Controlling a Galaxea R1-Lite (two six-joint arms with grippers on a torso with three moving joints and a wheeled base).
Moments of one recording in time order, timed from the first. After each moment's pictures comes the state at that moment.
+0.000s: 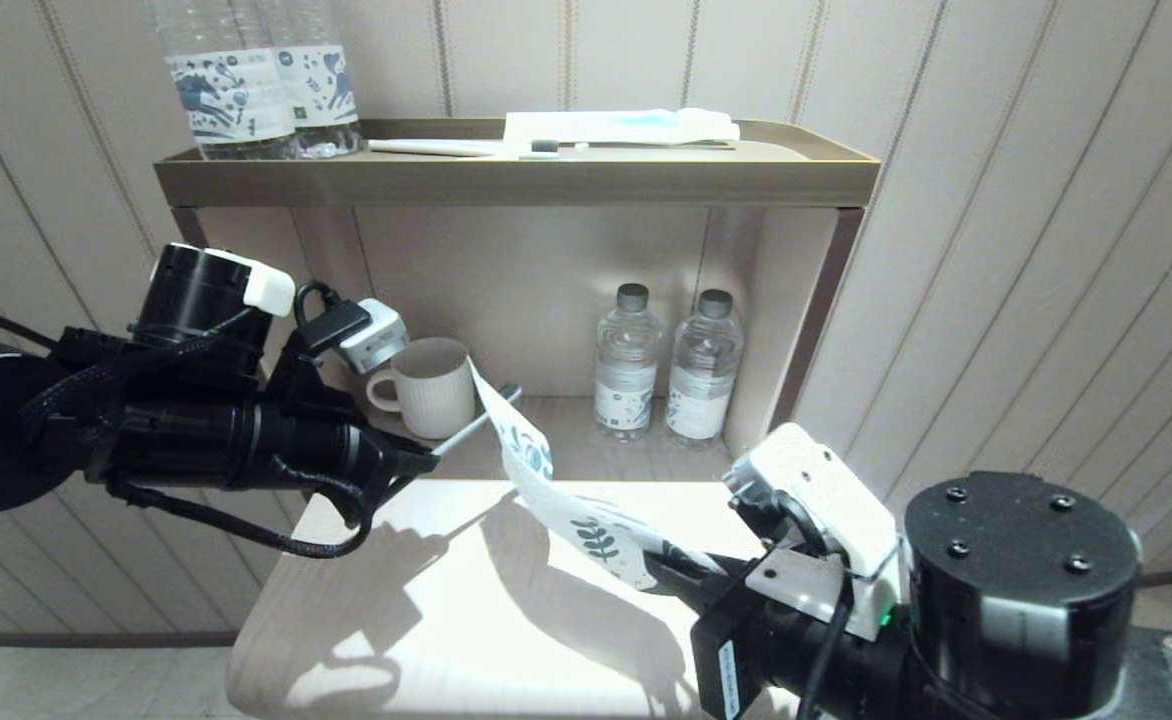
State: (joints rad) left arm -0.40 1.63 -1.03 0.07 -0.32 0.28; right arm 0.95 1.54 -0.60 -0.67 -0.23 0.13
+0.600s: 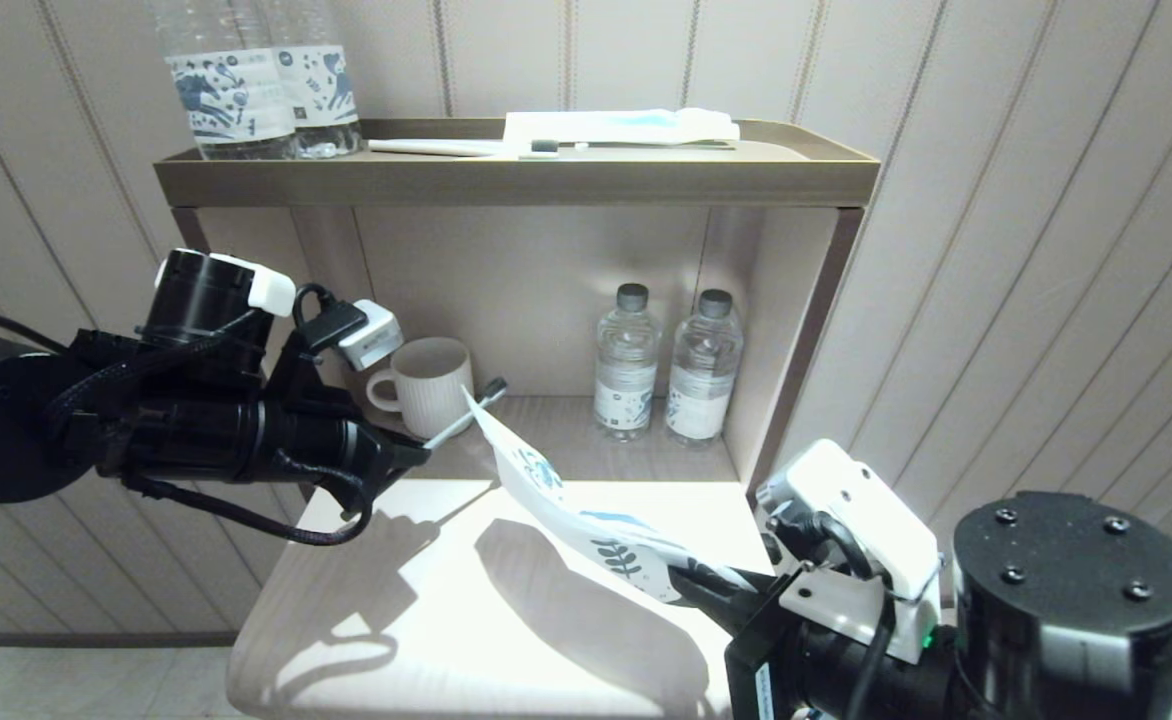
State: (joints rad) left arm -0.36 1.66 -1.04 0.04 -0.31 0.28; right arm 0.94 1.50 -0.55 -0.67 -0.23 0.13
